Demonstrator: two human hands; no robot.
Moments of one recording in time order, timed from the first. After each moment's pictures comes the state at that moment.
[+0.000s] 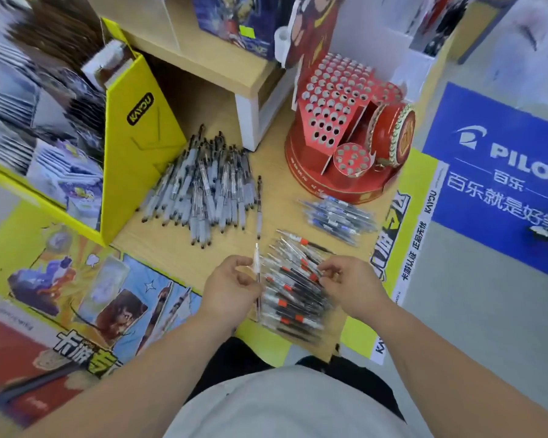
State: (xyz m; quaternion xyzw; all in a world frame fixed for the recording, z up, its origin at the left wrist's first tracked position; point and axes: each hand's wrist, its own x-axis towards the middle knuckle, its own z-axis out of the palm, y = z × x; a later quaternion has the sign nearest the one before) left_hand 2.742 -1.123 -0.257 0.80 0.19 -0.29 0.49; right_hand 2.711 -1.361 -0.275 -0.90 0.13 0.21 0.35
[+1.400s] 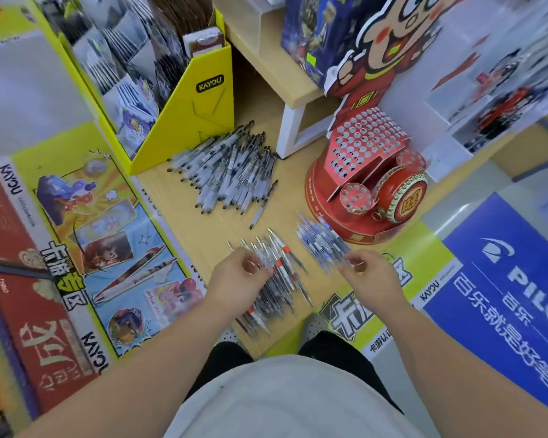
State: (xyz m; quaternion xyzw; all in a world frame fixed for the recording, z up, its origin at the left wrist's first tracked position) left_hand 2.697 -1.210 -0.232 0.79 0.28 -0.15 0.52; right_hand 2.770 -1.465 -0.240 -0.94 0.05 0.18 0.30
